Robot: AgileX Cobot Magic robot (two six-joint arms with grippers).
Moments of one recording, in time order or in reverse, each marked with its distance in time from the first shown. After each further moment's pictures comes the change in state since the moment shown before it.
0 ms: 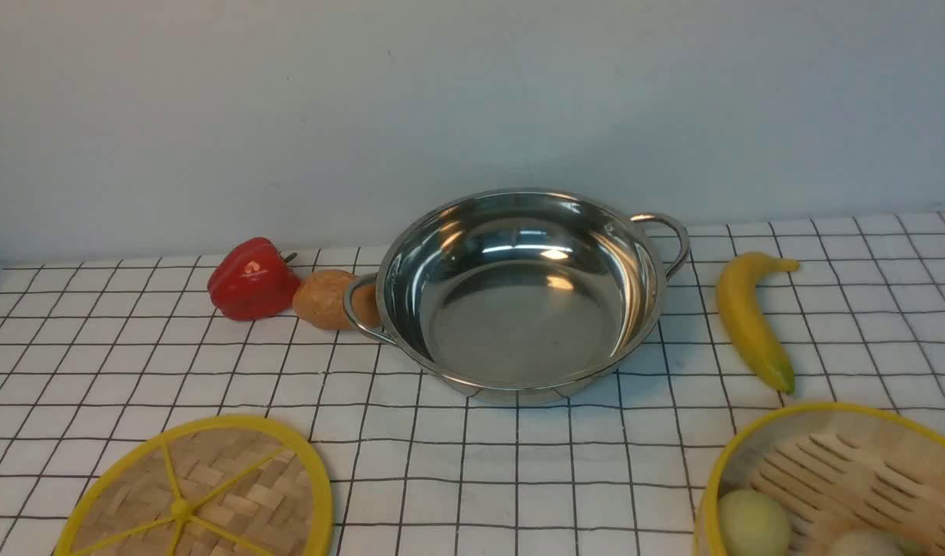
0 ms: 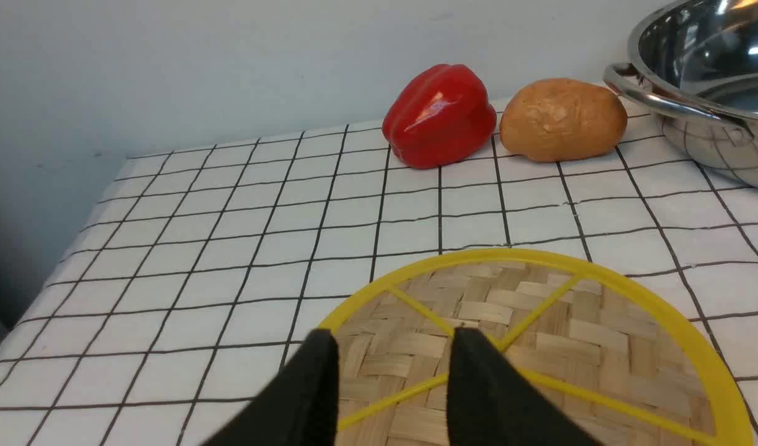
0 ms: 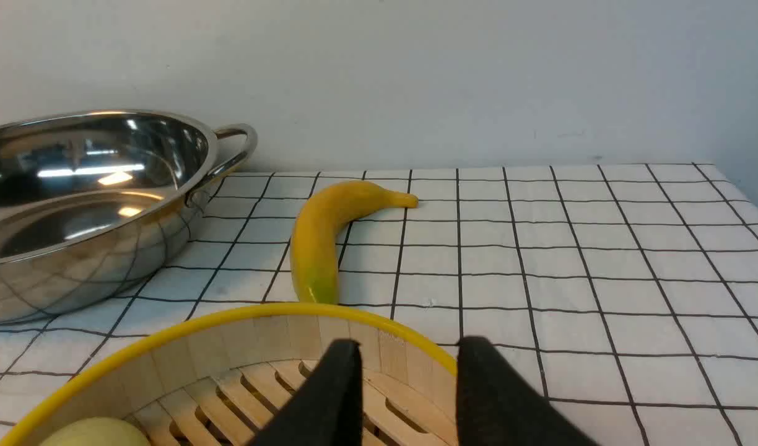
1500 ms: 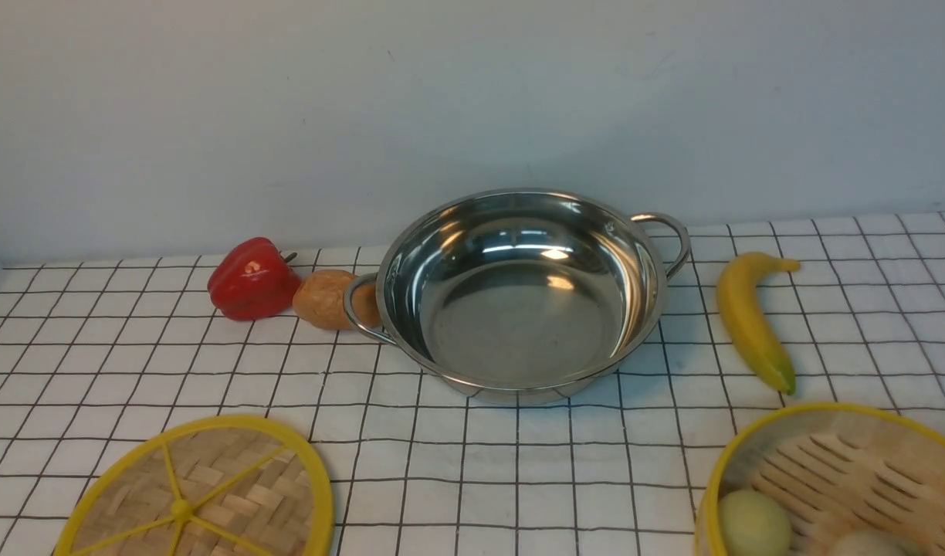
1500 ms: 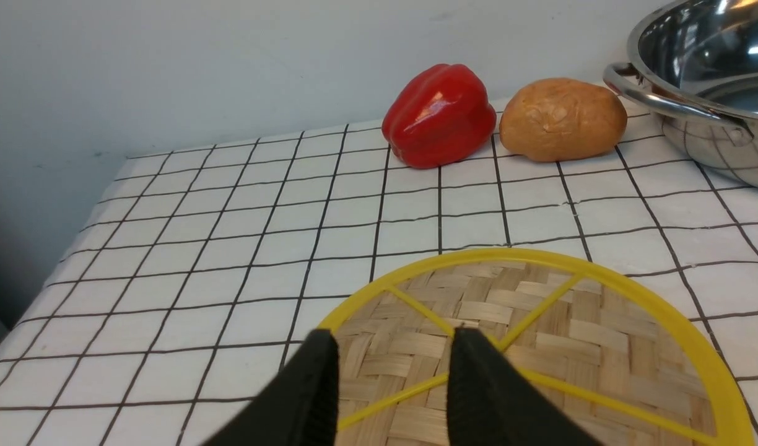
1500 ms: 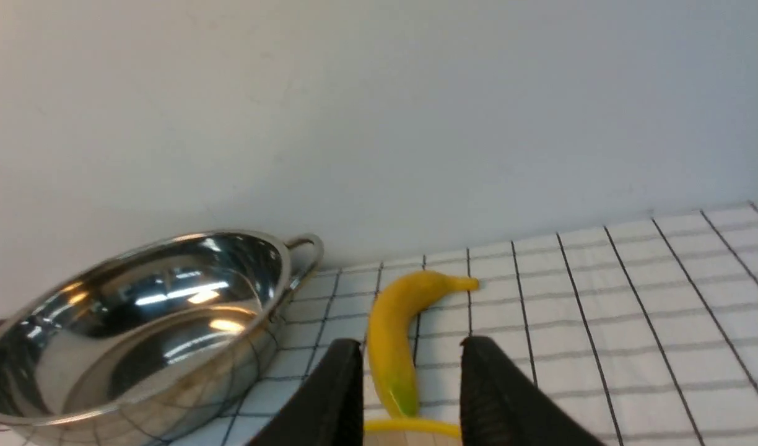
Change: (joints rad) right arm 0.000 -0.002 -0.155 0.171 0.058 -0.002; left arm 0.000 0.000 0.000 0.000 0.000 0.000
